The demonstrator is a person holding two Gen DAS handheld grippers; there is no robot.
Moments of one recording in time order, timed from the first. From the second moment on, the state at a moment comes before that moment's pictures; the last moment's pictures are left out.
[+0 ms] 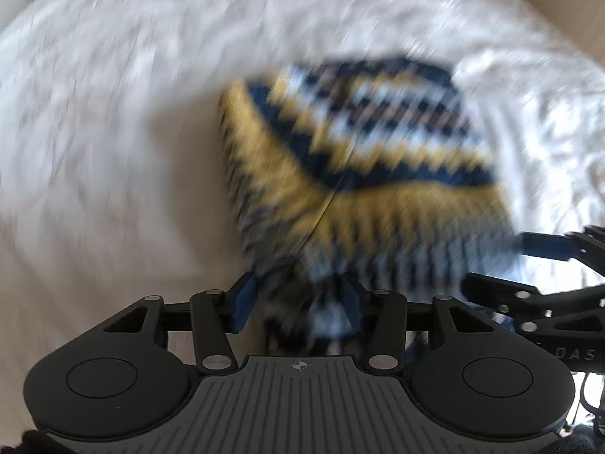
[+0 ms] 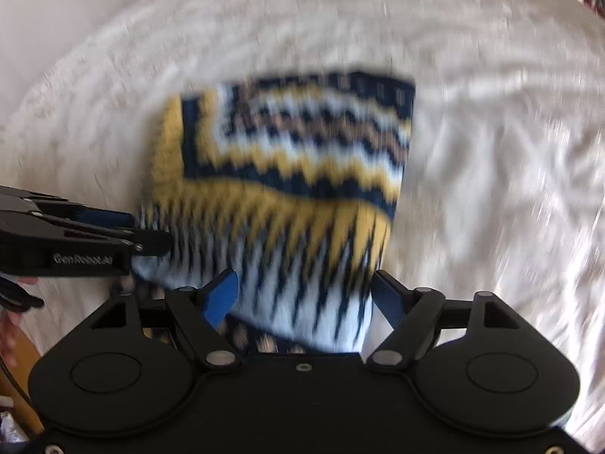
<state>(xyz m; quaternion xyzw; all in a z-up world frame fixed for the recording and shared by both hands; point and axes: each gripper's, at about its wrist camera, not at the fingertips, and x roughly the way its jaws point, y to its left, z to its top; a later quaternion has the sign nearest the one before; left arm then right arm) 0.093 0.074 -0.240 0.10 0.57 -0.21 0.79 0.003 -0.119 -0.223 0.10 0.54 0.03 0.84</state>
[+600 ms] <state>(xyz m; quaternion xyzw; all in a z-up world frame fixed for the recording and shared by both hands) 0.076 0.084 -0.188 0.07 0.55 -0.16 0.81 -0.020 -0.154 -0.172 0.17 0.49 0.02 0.85</state>
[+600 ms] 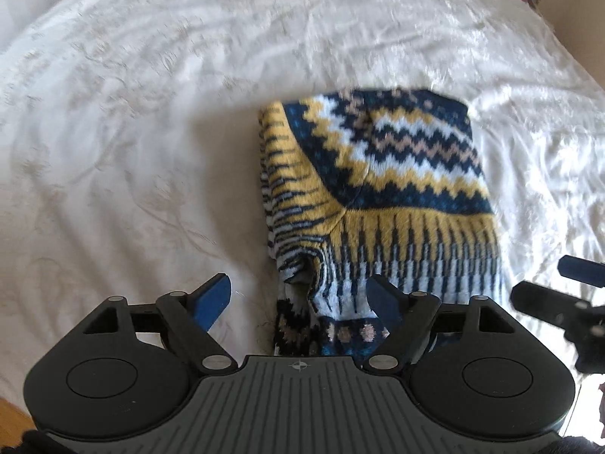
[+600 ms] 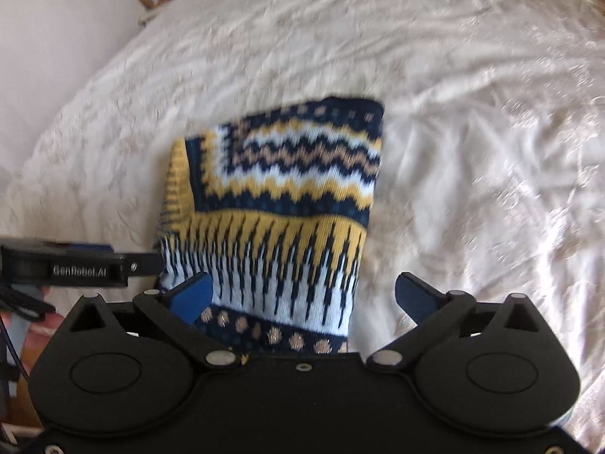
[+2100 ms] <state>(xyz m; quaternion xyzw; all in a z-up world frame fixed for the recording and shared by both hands) 0.013 0.089 -0.081 0.07 0.48 -0.05 0.87 -0.055 -0.140 -0.093 0.13 0.42 0.00 0.90</state>
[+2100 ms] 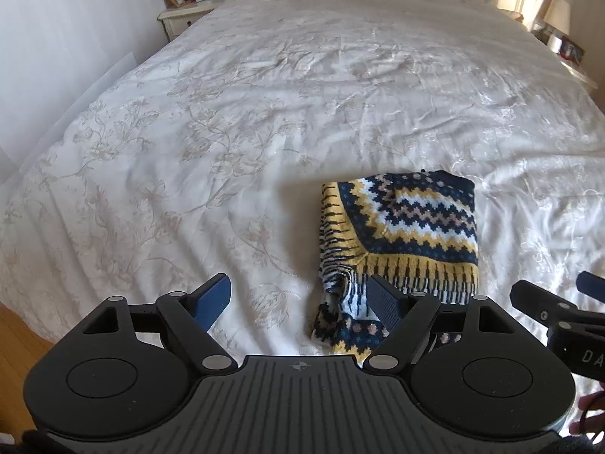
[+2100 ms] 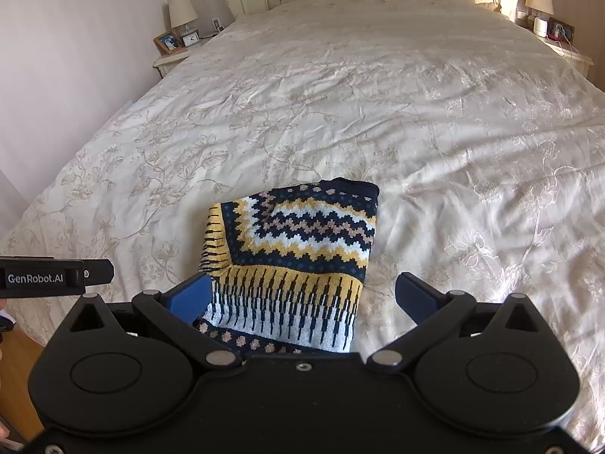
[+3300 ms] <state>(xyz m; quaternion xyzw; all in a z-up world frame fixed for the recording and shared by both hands) 0.004 0.058 -0.104 0.05 0.54 -0.07 0.84 -0.057 -0.163 -0.102 0.13 0.43 -0.02 0.89</state>
